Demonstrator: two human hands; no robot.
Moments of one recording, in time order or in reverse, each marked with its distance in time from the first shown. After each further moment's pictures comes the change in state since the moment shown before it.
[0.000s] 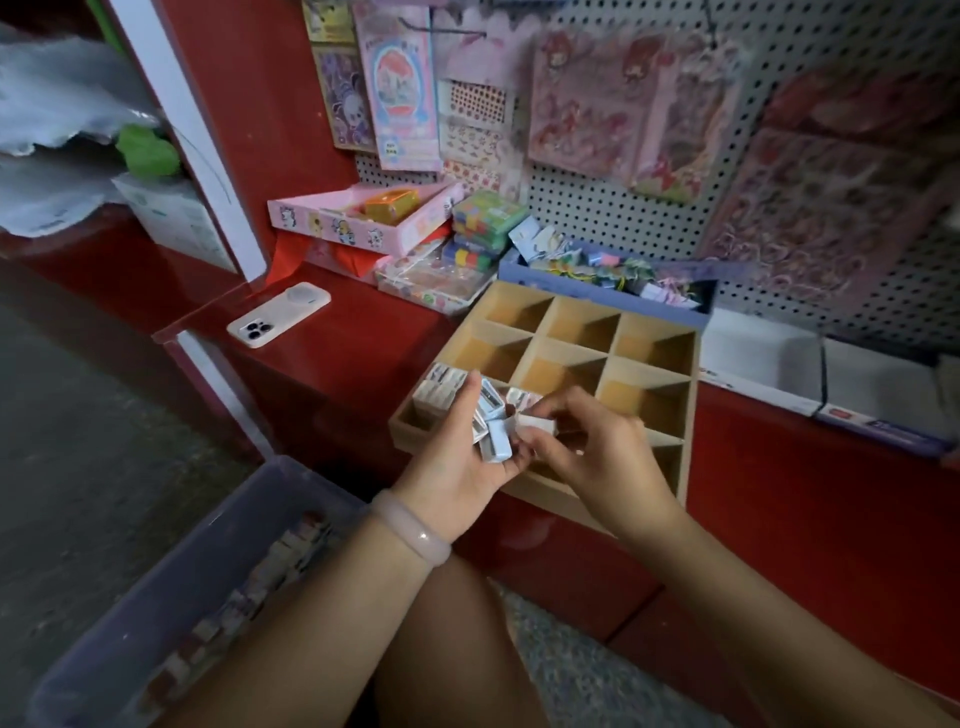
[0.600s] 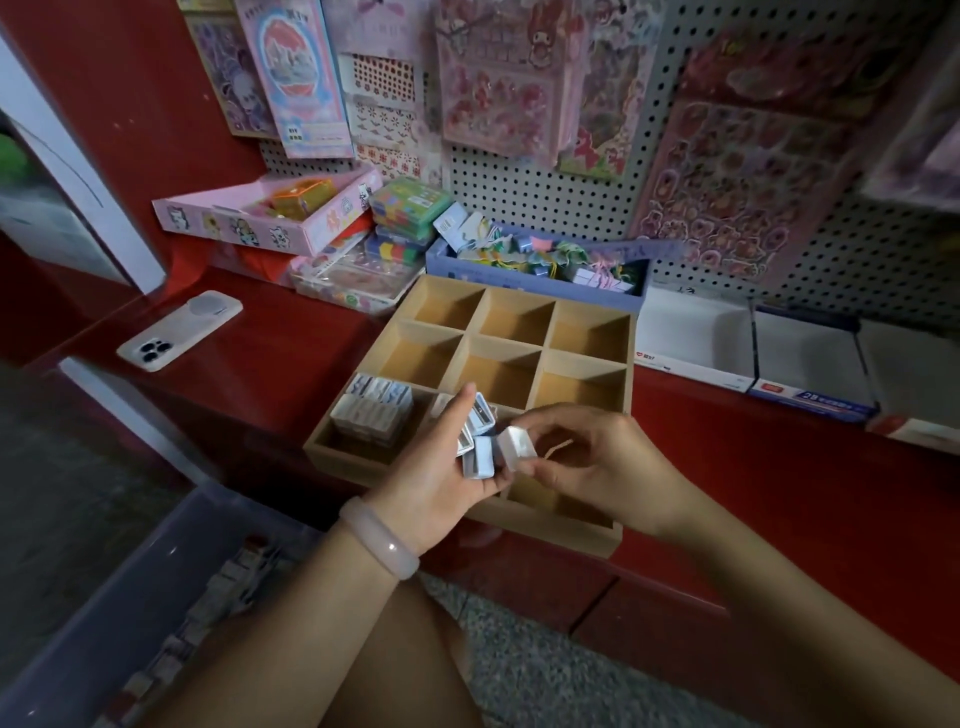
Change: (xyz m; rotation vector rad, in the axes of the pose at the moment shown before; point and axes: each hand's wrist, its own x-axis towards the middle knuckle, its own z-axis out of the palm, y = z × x) left_hand 0.037 -0.025 0.020 0.148 -0.025 -0.183; right_hand 0.001 0.045 -0.055 0.075 -0.267 0.080
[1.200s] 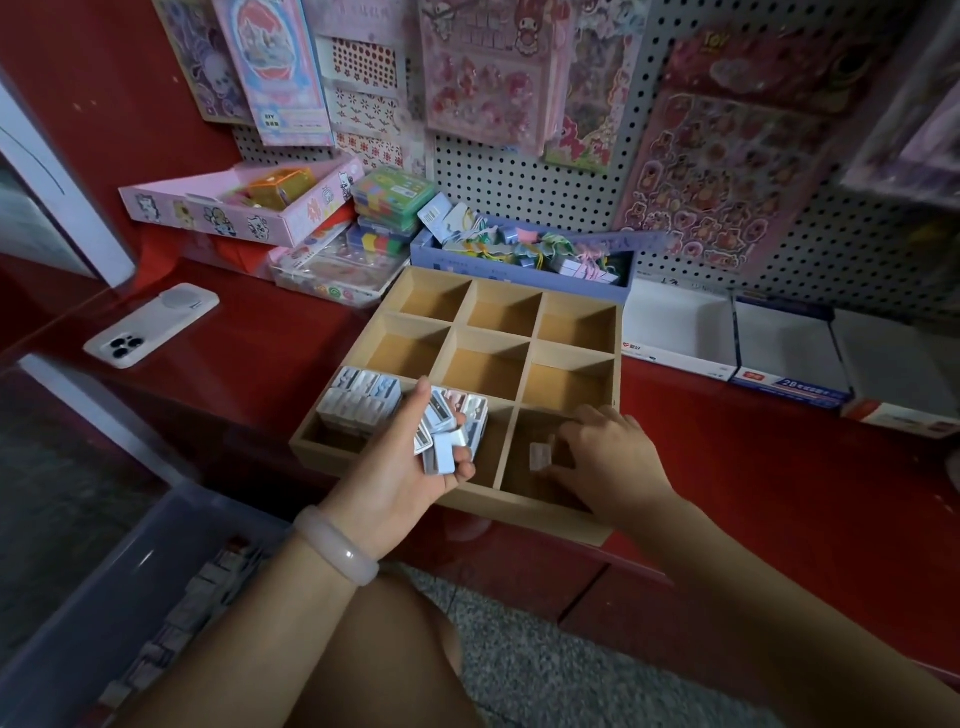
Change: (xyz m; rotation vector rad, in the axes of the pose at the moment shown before) left_hand -0.007 0.004 -0.019 -0.036 0.077 0.081; right_hand -0.002 0.036 0.016 -0.912 -0.058 0.303
